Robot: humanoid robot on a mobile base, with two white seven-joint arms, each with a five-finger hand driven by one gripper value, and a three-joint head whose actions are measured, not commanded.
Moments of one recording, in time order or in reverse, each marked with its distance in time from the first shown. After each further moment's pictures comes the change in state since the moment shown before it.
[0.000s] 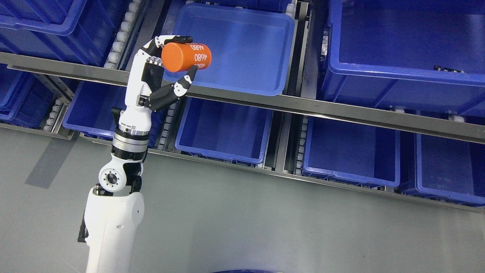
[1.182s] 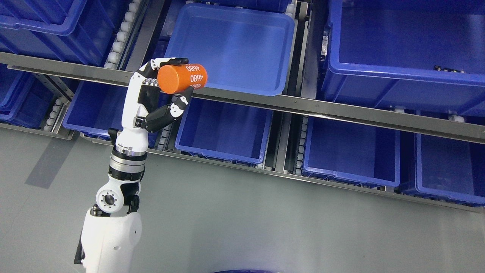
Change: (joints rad) left arm 0.089 0.000 0.006 -0.060 0.000 -0.014 0.006; right arm 0.000 0.000 0.000 0.000 0.000 0.000 0.000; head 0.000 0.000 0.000
